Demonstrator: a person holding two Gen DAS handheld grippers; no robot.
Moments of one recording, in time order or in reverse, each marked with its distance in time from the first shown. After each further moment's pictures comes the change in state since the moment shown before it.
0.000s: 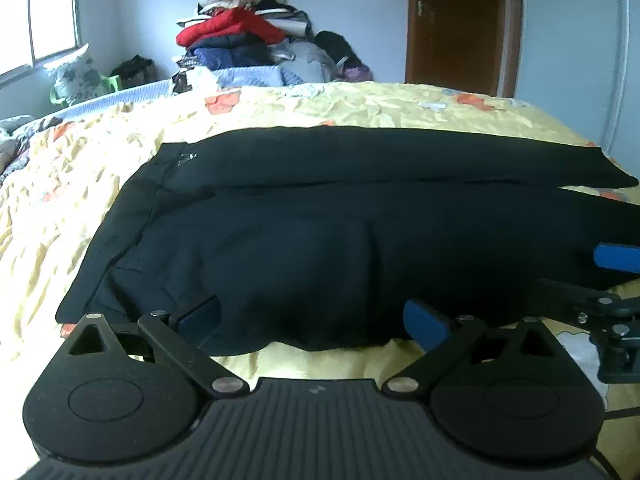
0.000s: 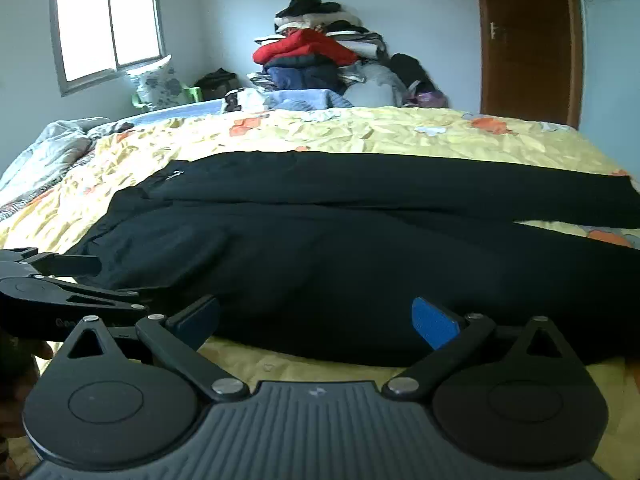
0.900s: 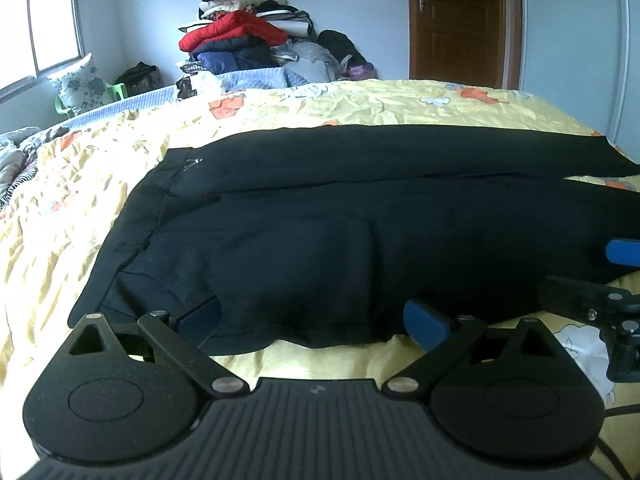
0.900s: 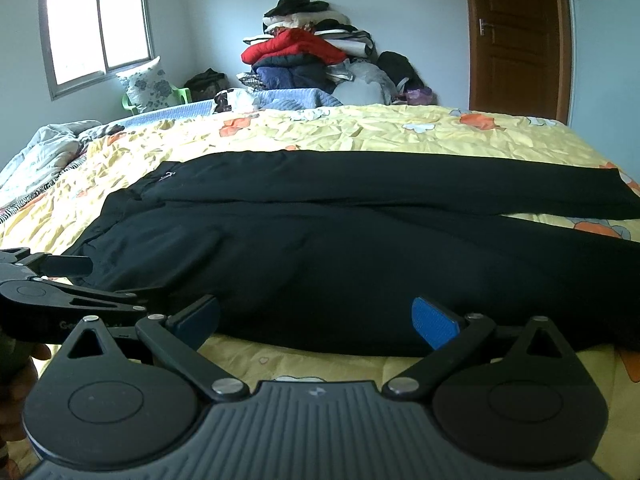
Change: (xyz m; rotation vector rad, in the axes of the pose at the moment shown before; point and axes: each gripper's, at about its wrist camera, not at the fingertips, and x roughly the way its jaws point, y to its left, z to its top) left arm -0.003 -0.010 -0.001 0.039 -0.004 0.038; right arm -0.004 -0.003 0.000 0.016 0.005 -0.009
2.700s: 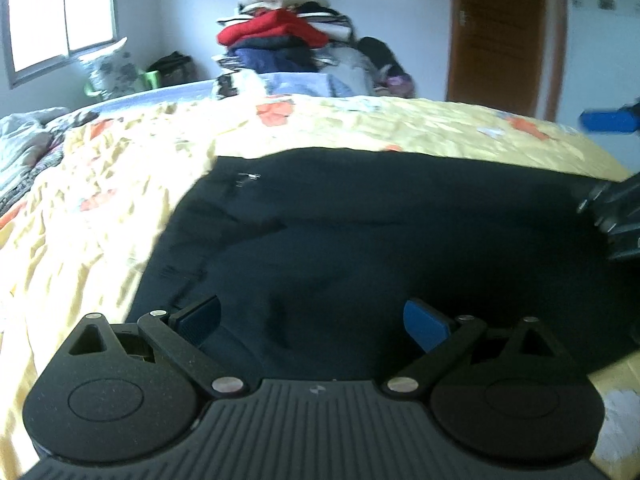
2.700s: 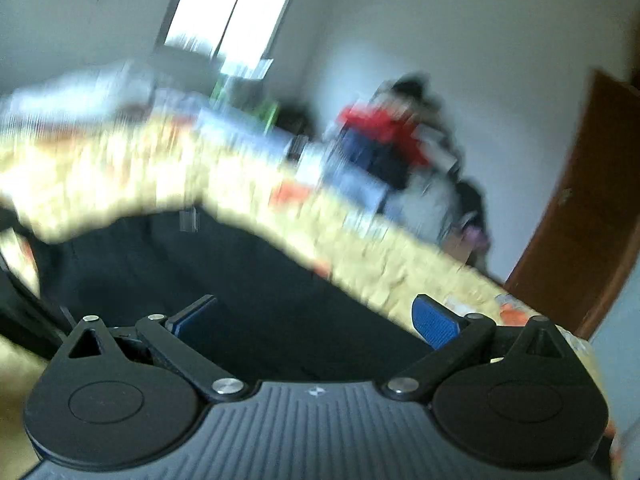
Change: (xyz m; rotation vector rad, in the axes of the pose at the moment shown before) left arm 0.018 0.061 0.034 -0.106 -0.003 0.065; right arm 0.073 0.039 0.109 -0.608 -0.116 0.097
